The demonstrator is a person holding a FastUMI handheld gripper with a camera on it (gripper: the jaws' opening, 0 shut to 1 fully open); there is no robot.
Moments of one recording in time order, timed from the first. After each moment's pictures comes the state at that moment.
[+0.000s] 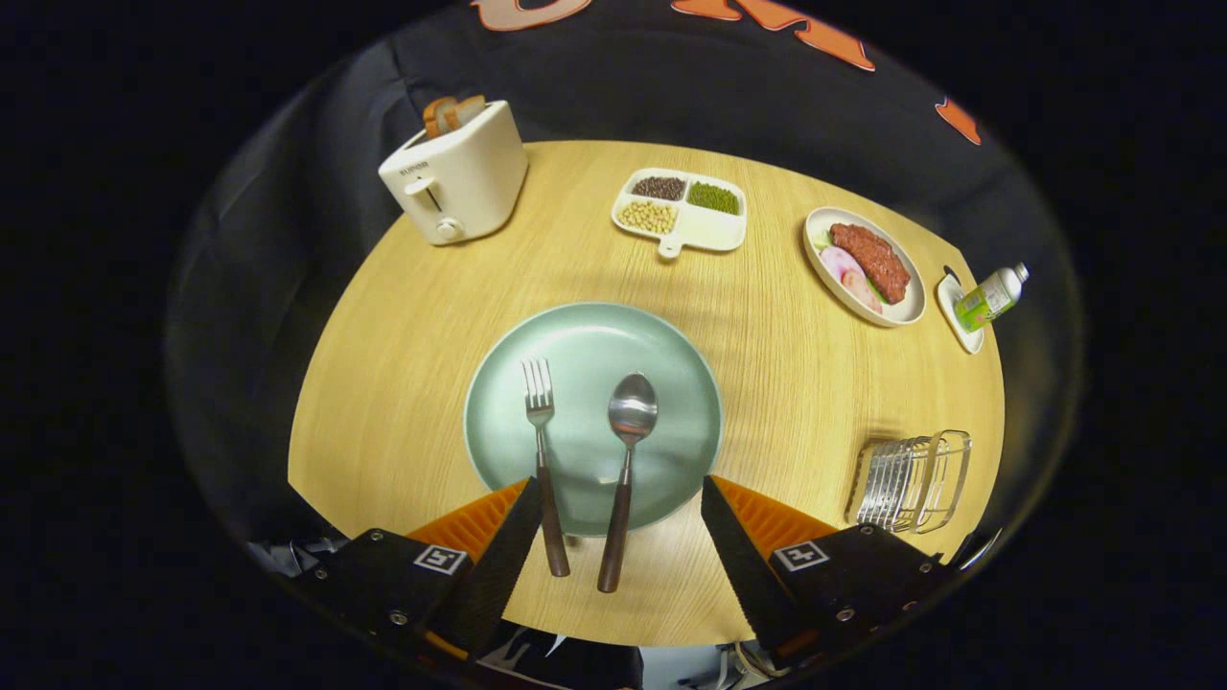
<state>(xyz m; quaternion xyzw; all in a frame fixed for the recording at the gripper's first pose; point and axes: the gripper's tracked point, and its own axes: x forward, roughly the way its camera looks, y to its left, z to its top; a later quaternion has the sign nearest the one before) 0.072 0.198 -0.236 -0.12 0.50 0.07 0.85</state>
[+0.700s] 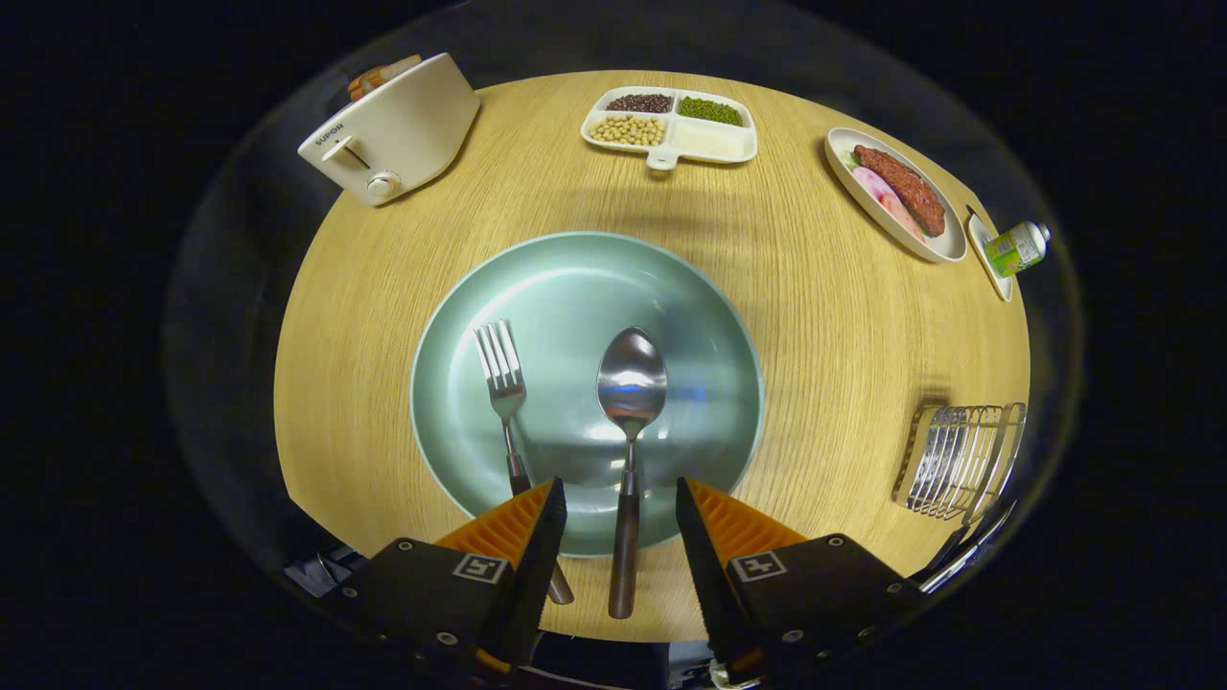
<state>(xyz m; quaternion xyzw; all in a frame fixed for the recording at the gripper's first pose) 0.075 0.199 -0.287 -0.09 0.59 0.04 0.80</state>
